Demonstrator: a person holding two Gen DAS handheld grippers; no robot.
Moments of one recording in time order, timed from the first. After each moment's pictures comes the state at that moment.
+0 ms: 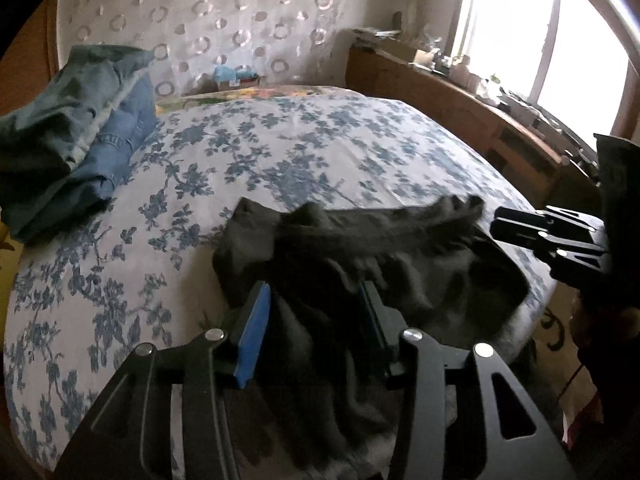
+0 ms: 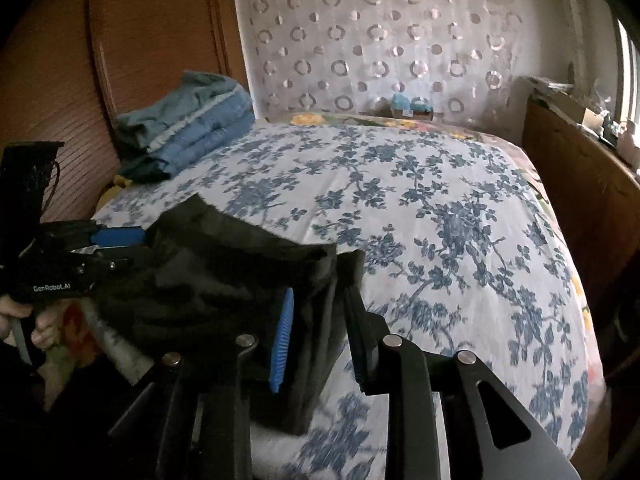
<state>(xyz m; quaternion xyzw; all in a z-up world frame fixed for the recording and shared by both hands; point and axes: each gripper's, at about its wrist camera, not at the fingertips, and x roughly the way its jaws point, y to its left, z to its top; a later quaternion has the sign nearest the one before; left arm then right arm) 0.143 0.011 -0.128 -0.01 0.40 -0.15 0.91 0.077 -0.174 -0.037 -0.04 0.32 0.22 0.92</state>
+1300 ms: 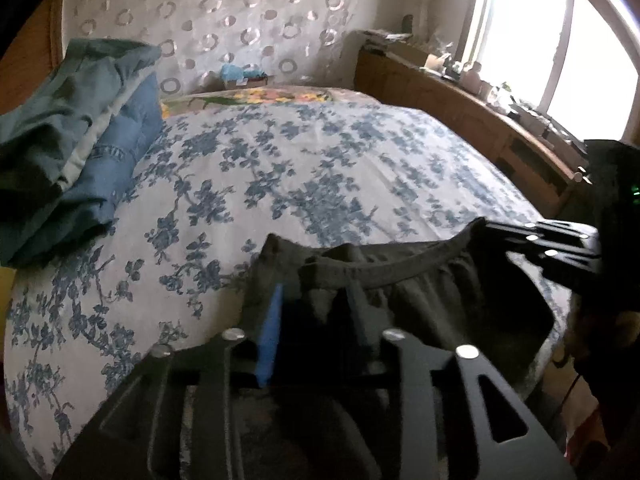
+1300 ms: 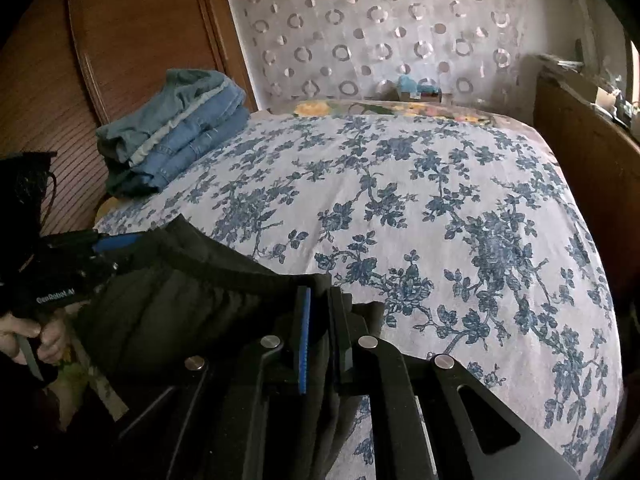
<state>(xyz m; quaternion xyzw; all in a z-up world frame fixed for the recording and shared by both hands) 0.181 0.026 -0.131 -0.01 0.40 -0.14 0.90 0.139 -0.149 -0.040 -0.01 0.35 0.24 0.90</state>
